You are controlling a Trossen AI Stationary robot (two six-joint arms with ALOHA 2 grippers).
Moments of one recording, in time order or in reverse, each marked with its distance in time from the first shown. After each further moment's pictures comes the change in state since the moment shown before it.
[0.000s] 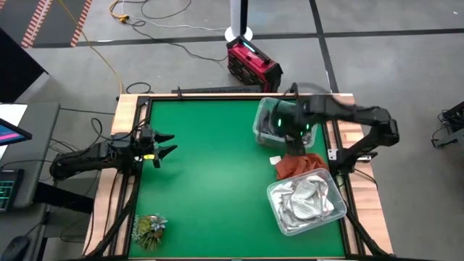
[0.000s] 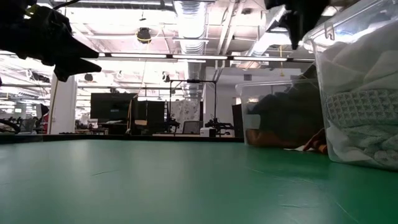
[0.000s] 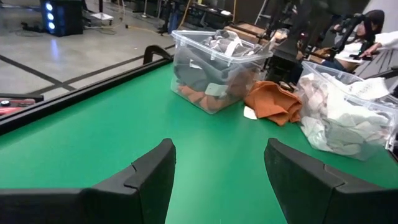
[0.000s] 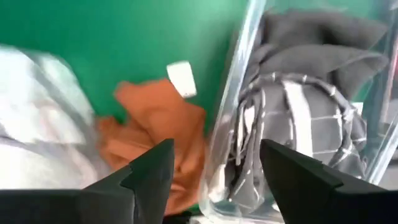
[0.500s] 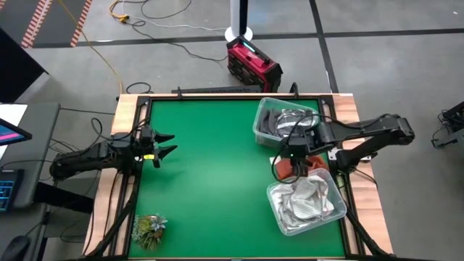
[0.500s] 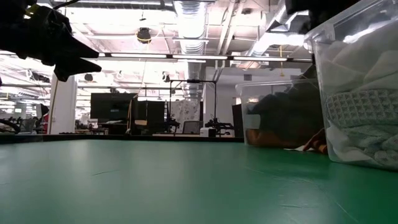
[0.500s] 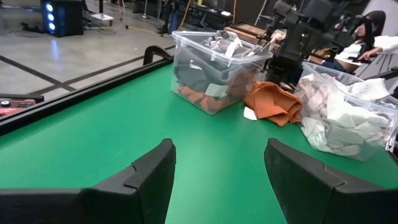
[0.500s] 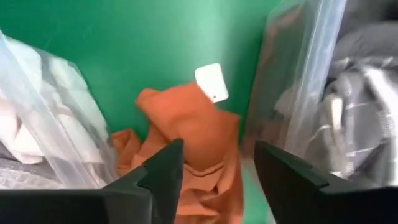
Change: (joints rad) left arm 0.000 0.000 0.000 0.002 -0.001 0.000; right arm 0.232 -0.182 -0.375 0.270 0.063 0.271
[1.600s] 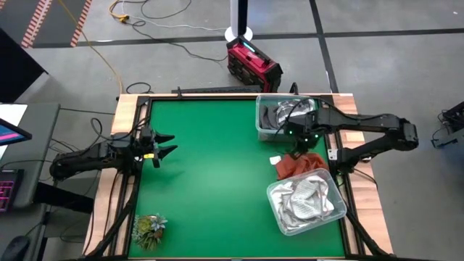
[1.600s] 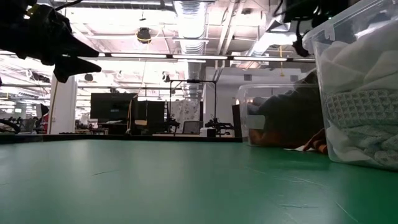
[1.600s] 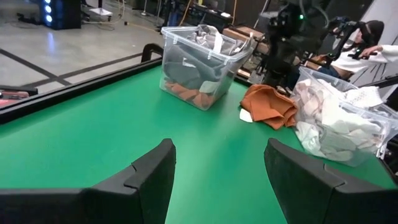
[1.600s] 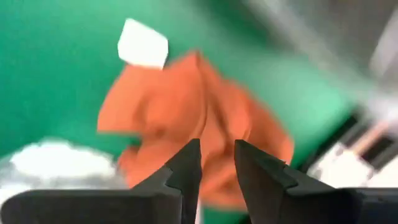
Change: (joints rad) left arm 0.000 0.000 0.000 0.002 0.007 -0.047; right arm -0.316 -0.050 -0.140 -0.082 -0.202 0.546
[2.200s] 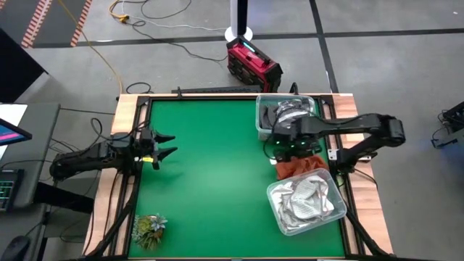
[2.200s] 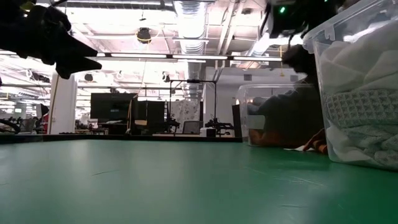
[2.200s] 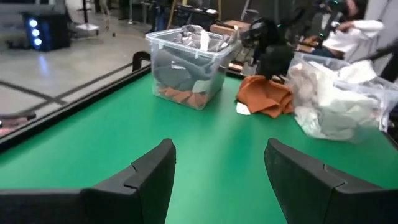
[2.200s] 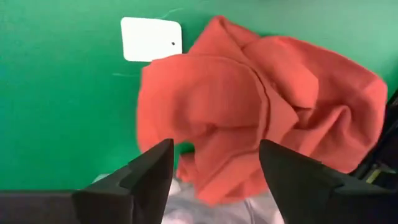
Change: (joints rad) left arm 0.000 0.000 0.000 0.006 0.044 0.138; right arm 0.074 0.187 -0.018 0.126 -0.093 0.457
